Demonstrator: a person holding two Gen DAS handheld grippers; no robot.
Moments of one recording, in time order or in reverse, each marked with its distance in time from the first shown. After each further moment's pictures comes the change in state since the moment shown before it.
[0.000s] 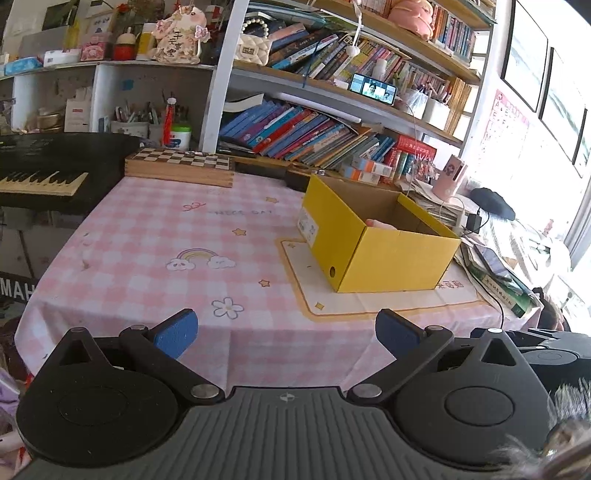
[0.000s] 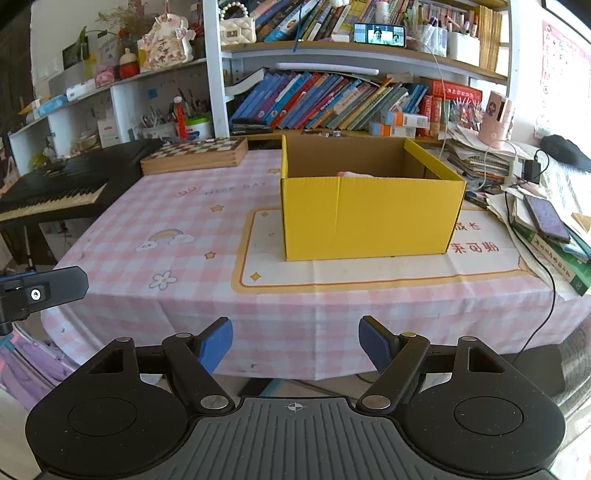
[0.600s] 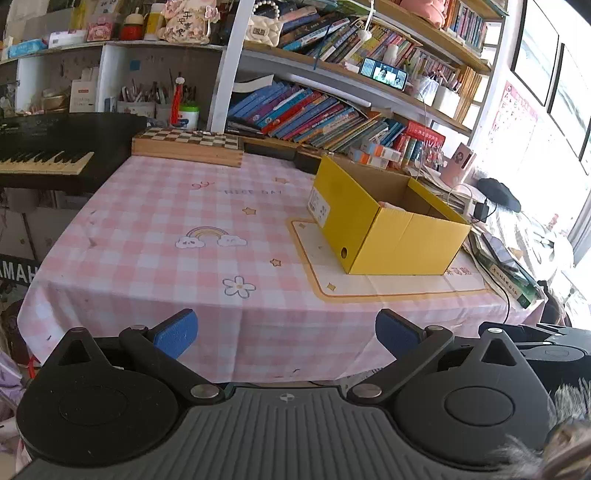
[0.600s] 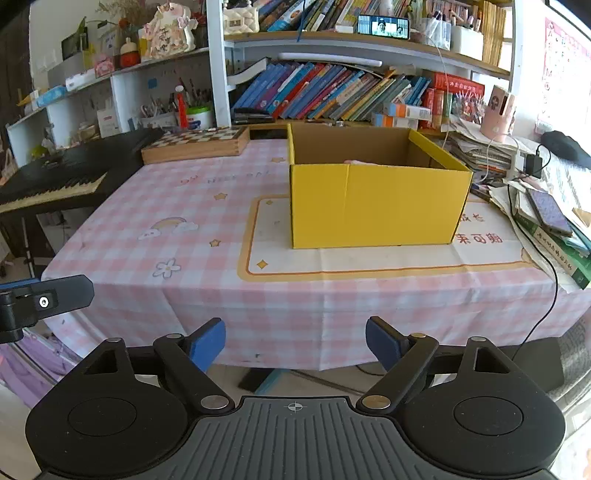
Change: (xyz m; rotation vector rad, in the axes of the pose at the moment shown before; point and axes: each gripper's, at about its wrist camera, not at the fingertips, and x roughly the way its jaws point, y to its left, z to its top) left arm 0.008 0.011 -0.008 -0.018 0.058 0.010; right arm 0.006 0.011 -0.003 -0.008 0.035 -0.008
